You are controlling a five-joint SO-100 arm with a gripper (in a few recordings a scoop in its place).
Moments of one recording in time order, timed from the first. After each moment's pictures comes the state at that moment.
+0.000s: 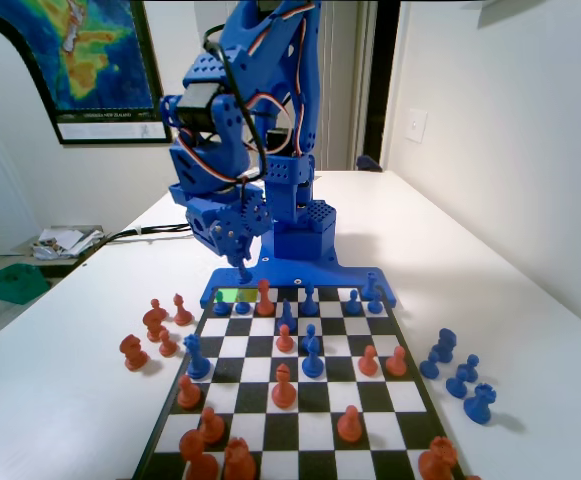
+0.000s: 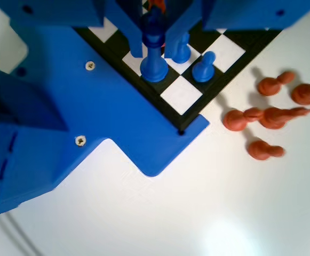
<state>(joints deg) 32.1 103.6 139.4 59.4 -166.7</state>
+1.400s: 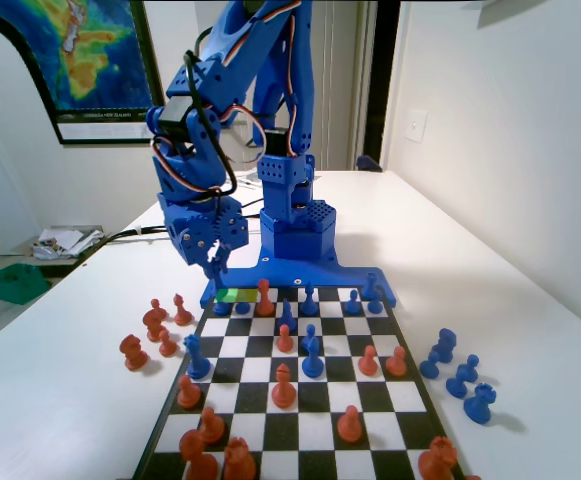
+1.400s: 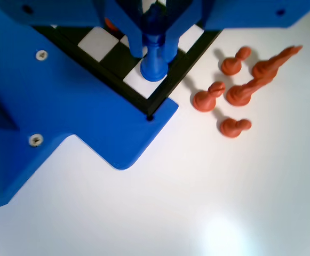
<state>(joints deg) 38.5 97.6 139.0 47.7 -166.7</state>
